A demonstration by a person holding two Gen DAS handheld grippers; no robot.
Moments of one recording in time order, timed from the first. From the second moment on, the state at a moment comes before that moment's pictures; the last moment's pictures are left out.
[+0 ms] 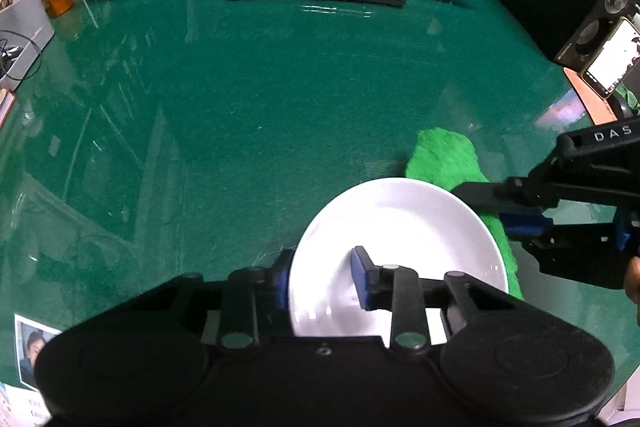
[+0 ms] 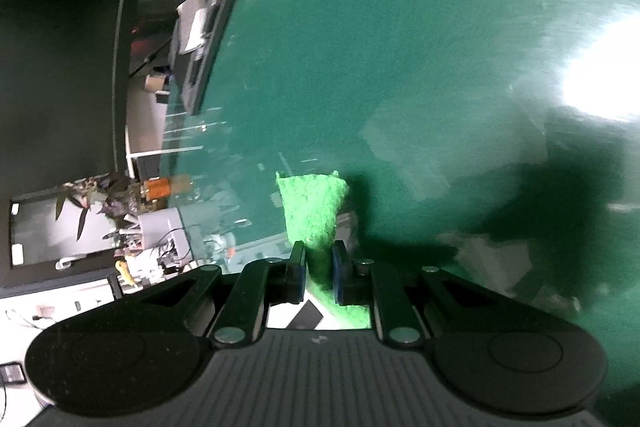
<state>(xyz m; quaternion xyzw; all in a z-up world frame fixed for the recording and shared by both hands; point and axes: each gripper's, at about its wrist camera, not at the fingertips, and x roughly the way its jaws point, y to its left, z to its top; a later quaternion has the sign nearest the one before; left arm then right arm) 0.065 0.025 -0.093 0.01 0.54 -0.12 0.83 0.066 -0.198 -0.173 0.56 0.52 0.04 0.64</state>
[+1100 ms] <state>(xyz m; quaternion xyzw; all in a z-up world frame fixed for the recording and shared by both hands) 0.065 0.019 -0.096 0.04 0.53 -0.13 0.83 0.086 -0.194 -0.175 0.57 0.51 0.05 0.64</state>
